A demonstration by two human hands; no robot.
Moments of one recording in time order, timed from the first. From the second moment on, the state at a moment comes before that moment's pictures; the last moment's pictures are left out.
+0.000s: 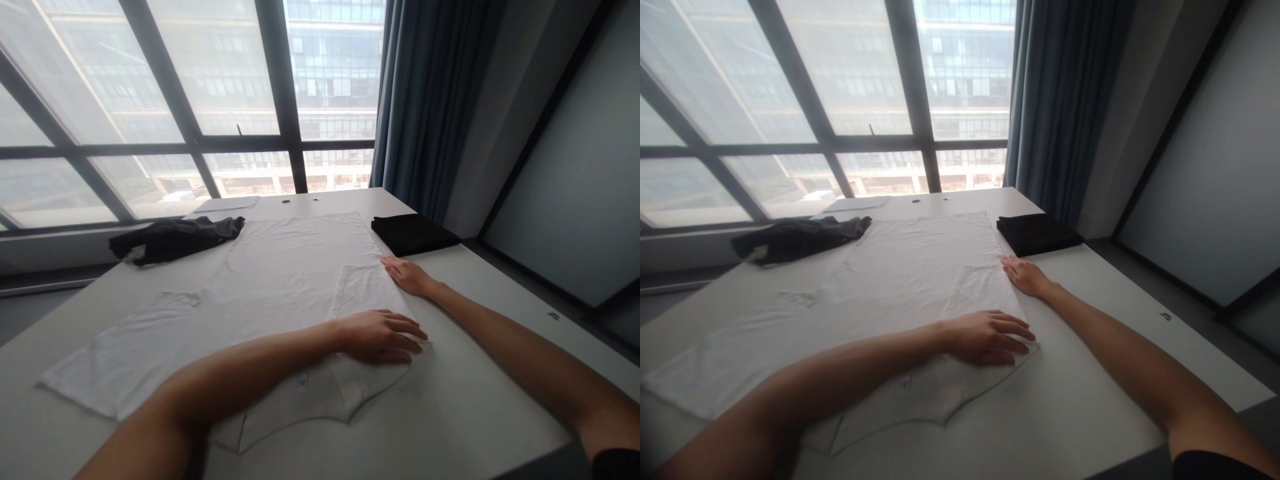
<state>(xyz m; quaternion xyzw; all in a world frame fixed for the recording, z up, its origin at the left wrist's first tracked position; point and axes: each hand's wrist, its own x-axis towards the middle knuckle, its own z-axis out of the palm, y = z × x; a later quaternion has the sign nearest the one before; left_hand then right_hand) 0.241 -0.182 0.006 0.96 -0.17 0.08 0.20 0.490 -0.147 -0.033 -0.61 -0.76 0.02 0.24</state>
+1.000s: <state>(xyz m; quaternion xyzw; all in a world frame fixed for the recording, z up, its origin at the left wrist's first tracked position) 0.240 -0.176 -0.002 0.99 -0.05 0.05 0.14 0.490 -0.150 -0.029 -0.61 -0.76 0.01 0.22</state>
